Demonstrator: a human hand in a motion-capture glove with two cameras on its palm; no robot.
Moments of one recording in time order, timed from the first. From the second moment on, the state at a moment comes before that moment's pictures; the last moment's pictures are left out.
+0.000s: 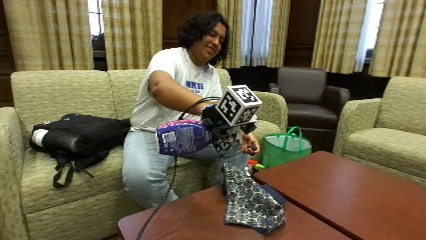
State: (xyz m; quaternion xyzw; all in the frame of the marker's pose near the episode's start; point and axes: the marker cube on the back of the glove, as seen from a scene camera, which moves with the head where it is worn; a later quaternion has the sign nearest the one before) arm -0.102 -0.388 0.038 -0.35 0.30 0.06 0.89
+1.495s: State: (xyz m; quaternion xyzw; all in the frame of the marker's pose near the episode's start) arm -0.262 -0.381 0.117 -0.31 0.28 -0.08 0.91
